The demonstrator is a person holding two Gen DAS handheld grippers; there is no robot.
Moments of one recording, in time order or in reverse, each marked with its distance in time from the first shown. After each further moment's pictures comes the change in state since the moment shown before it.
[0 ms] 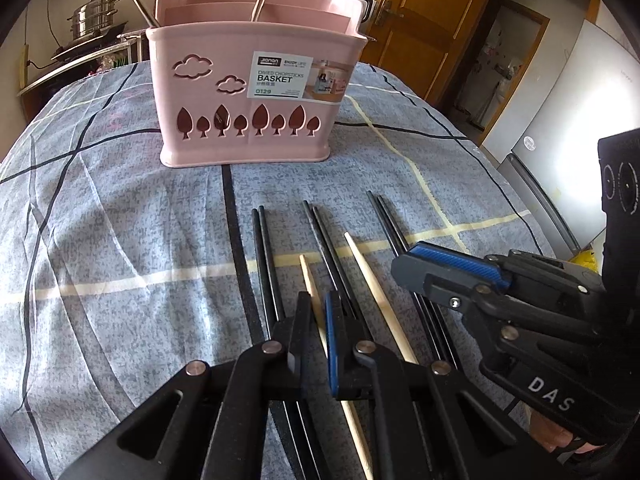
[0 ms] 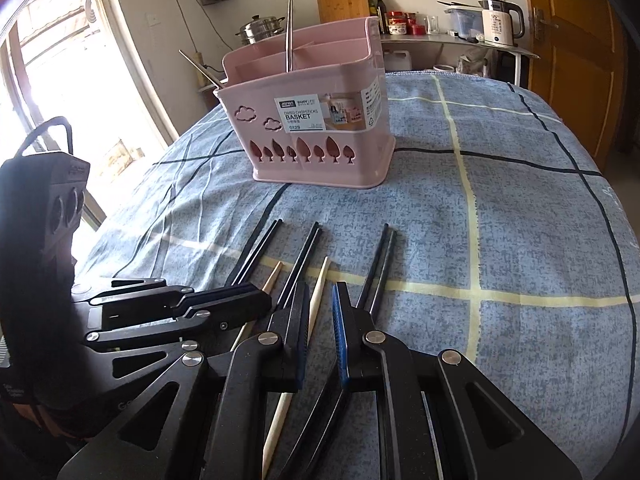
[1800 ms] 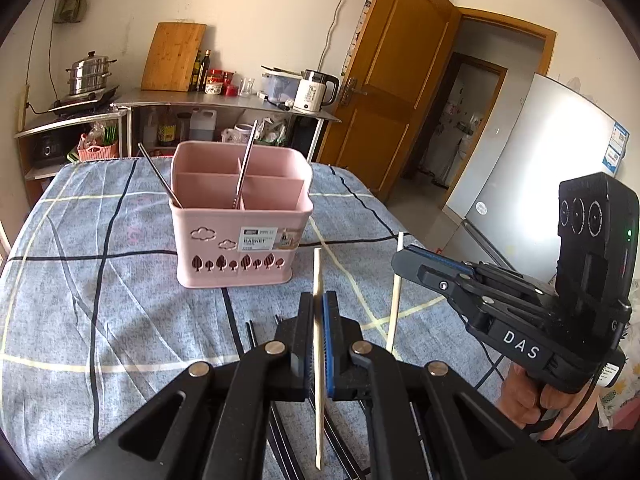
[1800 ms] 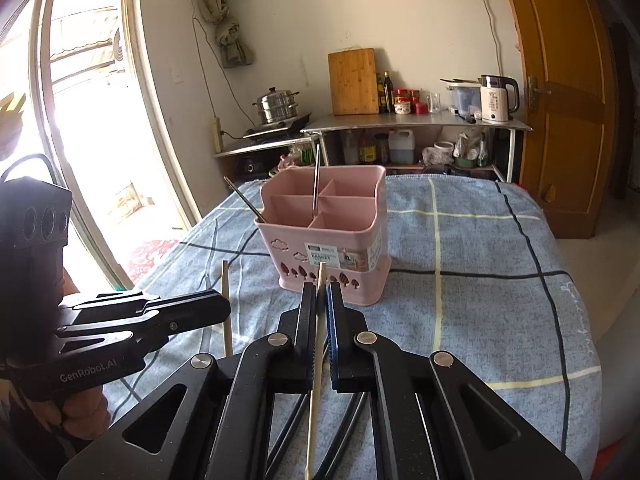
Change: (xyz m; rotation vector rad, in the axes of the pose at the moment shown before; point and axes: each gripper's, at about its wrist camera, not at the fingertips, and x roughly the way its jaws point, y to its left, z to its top) left arm -0.114 -0.005 0.043 0.033 -0.270 -0.111; right arm -0.095 0.023 0.052 -0.045 -0.272 0.000
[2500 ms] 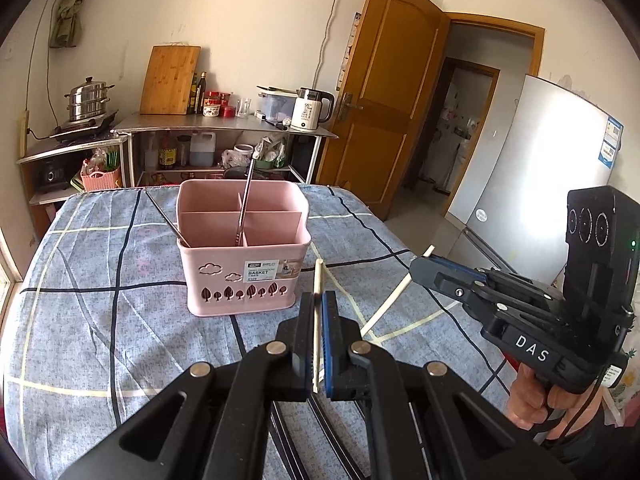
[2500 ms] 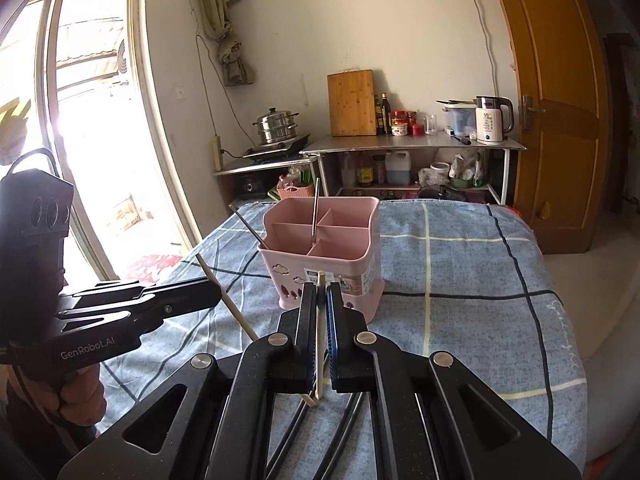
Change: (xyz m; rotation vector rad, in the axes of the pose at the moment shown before) left arm -0.018 -0.004 0.015 0.052 -0.049 0.016; right arm -0.021 -0.002 0.008 -0.008 -0.065 -0.007
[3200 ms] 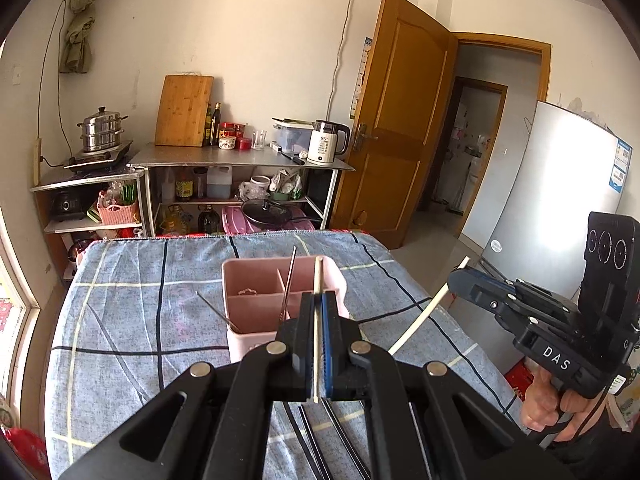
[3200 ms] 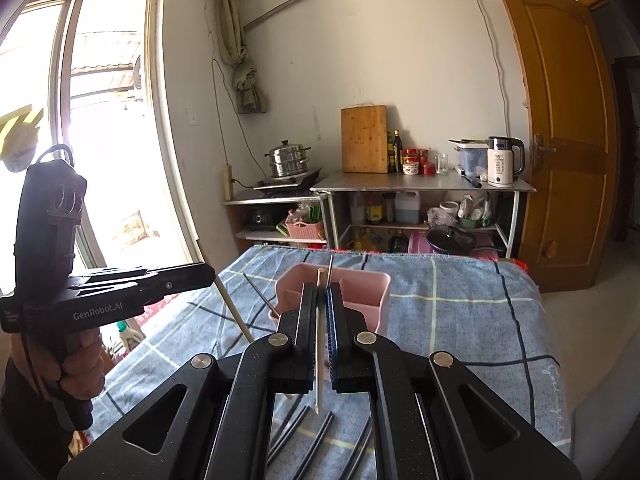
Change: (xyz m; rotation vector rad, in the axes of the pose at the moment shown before) left arm -0.022 0.031 0.074 0.016 -0.087 0.057; right arm -0.001 0.009 0.064 -0.050 -0.115 0.028
